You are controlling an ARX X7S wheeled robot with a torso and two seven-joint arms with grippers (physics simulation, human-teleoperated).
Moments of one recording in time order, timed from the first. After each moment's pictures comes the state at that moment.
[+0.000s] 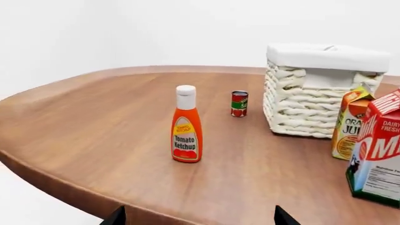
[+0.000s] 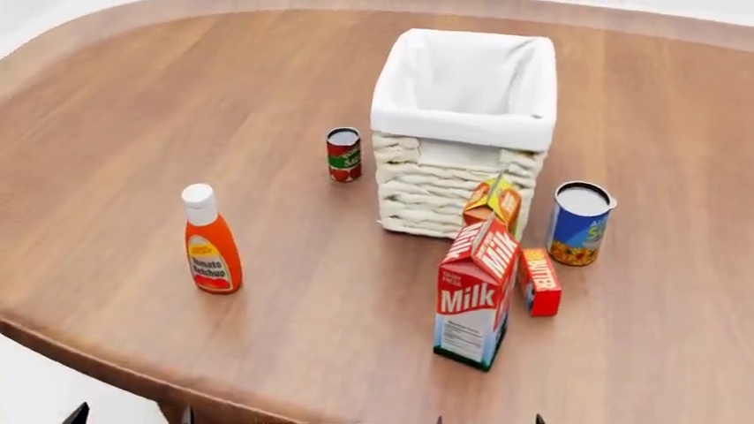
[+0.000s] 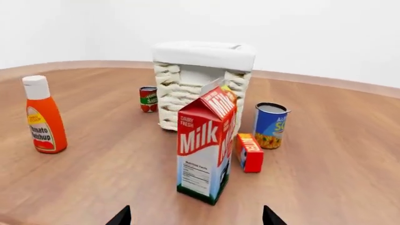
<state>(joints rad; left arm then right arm) -0.01 -0.07 0.10 -0.01 -0.09 -0.03 -0.11 0.01 0.09 -0.09 0.00 0.04 0.04 0.07</state>
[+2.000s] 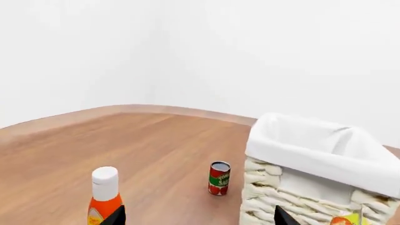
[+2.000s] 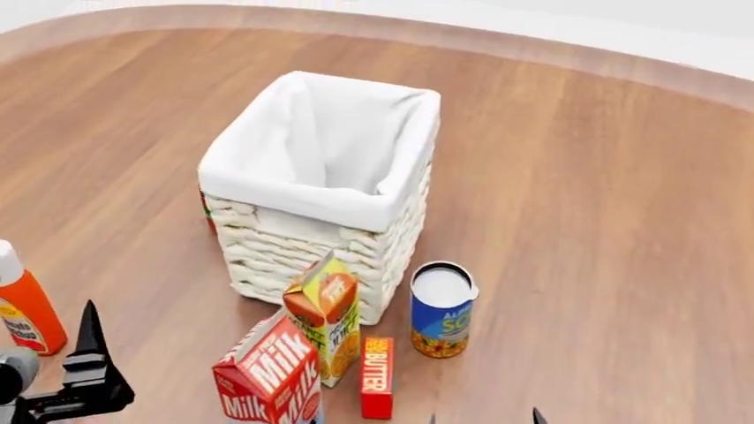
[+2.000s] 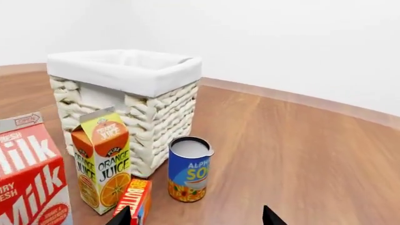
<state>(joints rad) -0.14 -0.23 0.03 0.19 -0.31 -0.21 -0.24 -0.03 0.18 -0.18 -0.17 0.10 0.14 0.14</state>
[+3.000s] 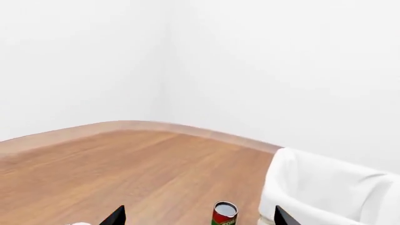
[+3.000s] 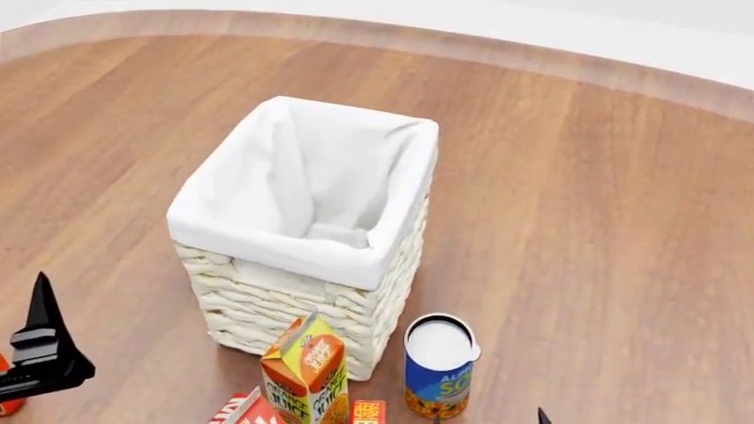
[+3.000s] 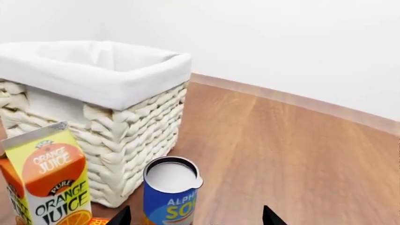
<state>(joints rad) -0.14 -0.26 -0.02 0.32 -0.38 -0.26 -0.29 -0.03 0.21 -0.21 -0.20 0.09 0.18 0.20</state>
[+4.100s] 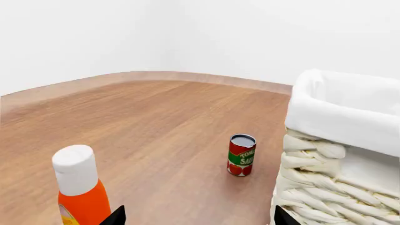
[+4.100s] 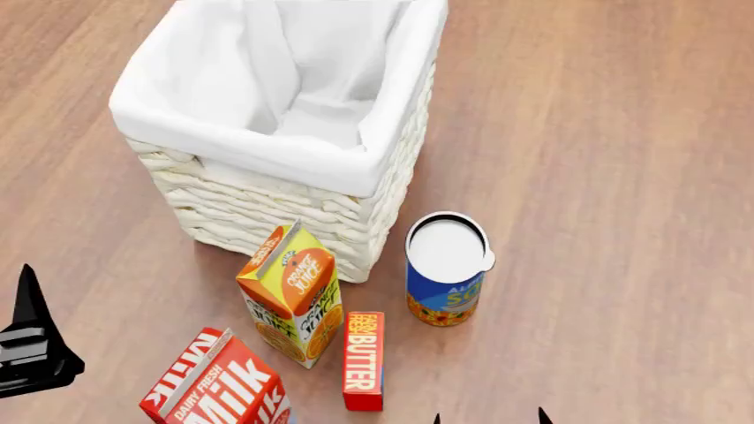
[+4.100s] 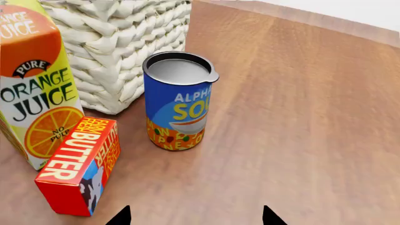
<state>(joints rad) -0.12 -0.29 0.00 0.35 -0.36 -0.21 -0.31 -0.02 0.23 -0.24 -0.21 0.11 0.20 0.23</state>
